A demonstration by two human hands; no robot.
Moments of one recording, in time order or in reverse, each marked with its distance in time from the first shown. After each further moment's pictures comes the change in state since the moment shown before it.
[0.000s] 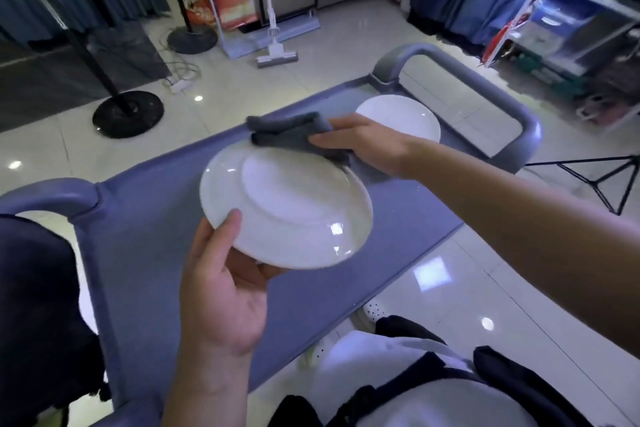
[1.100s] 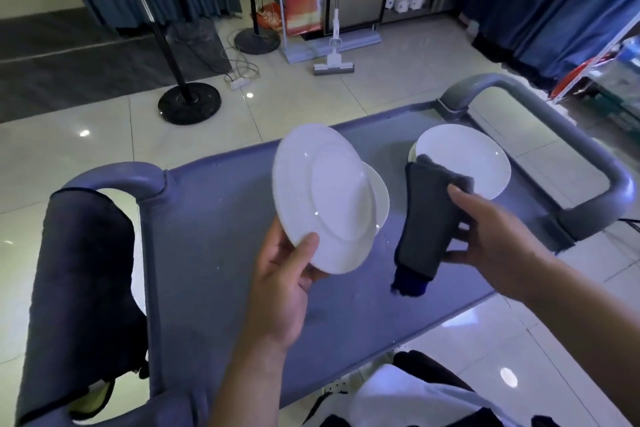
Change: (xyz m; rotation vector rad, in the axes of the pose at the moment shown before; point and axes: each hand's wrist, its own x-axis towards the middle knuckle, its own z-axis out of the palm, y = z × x) left_hand 0.036 -0.014 -0.036 0.149 -0.035 0.050; right_hand -0.047 0.031 0.017 0.494 0.404 0.354
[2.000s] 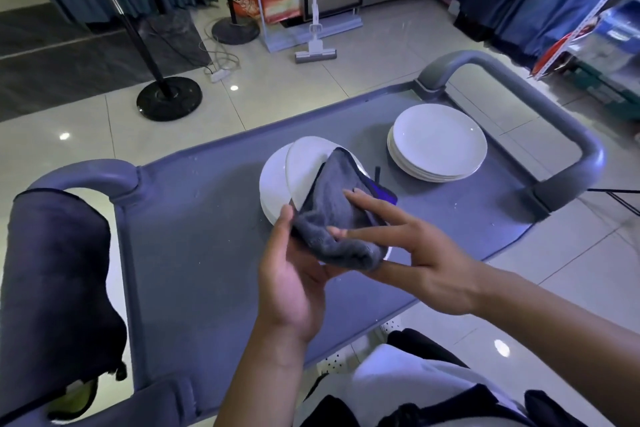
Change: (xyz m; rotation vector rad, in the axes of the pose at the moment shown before) left_hand -0.011 -0.017 0.038 -0.126 -0.017 -0.188; right_hand -0.028 0.032 0.008 -0.702 -0.513 -0.660
